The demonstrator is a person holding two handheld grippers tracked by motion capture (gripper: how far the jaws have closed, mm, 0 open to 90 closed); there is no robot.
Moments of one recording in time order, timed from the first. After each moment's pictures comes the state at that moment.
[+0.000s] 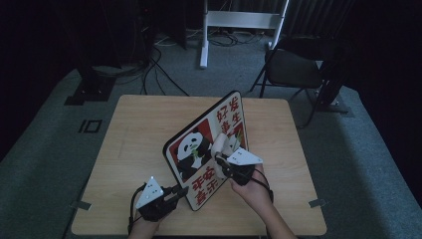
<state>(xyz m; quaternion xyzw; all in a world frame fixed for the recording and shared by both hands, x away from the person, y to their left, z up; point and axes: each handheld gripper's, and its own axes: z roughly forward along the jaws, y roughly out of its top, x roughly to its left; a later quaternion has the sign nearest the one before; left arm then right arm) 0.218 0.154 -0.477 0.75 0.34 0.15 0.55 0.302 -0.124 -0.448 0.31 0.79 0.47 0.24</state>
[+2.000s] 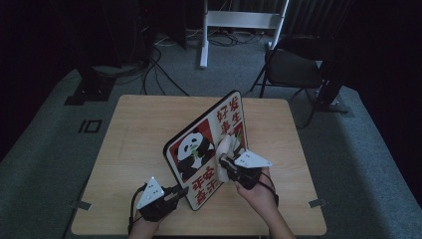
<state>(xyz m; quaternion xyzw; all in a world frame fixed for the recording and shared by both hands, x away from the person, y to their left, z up) 0.218 0.153 -0.477 0.75 0.33 0.16 0.54 0.290 -0.138 -0.439 0.32 0.78 0.49 0.22</state>
